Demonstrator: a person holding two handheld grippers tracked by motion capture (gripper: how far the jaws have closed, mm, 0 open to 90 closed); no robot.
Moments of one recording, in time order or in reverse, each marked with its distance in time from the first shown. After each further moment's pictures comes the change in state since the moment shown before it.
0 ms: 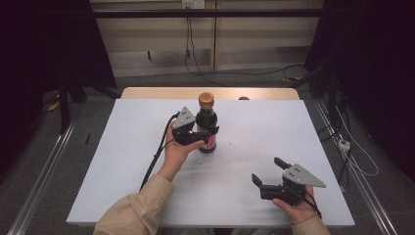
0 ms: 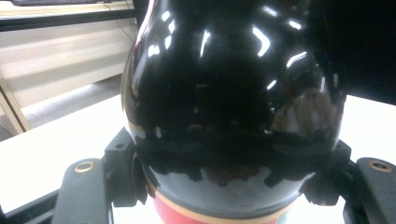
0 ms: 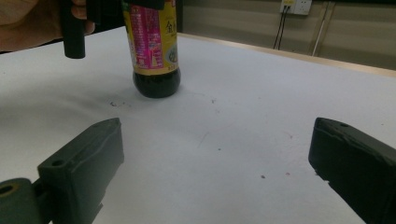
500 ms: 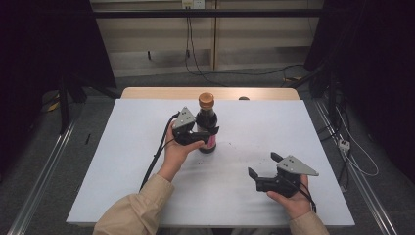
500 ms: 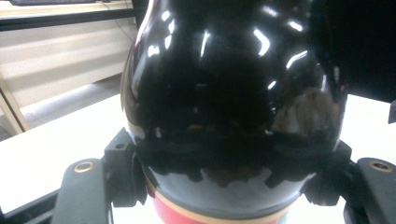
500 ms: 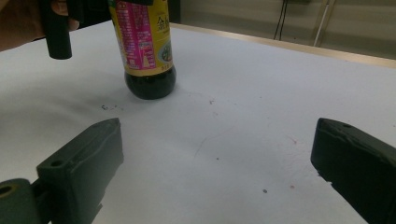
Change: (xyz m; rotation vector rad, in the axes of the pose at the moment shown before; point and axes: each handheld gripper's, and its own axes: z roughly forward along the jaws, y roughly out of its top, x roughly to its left) left arm -0.001 0.000 0.000 0.001 0.001 -0.002; right arm -0.004 0.011 0.018 0.049 -0.002 0.019
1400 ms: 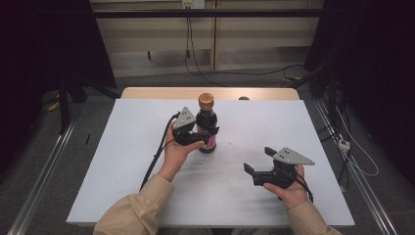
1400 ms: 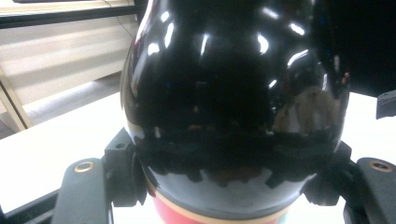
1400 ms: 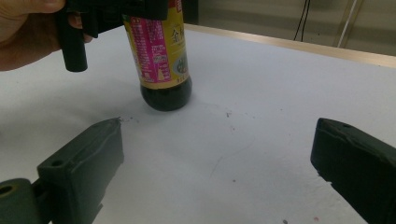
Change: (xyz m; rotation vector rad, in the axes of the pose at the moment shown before) left arm -0.001 0.001 -0.001 0.017 0.000 0.011; right arm -0.004 0.016 0.014 0.017 0.082 0.018
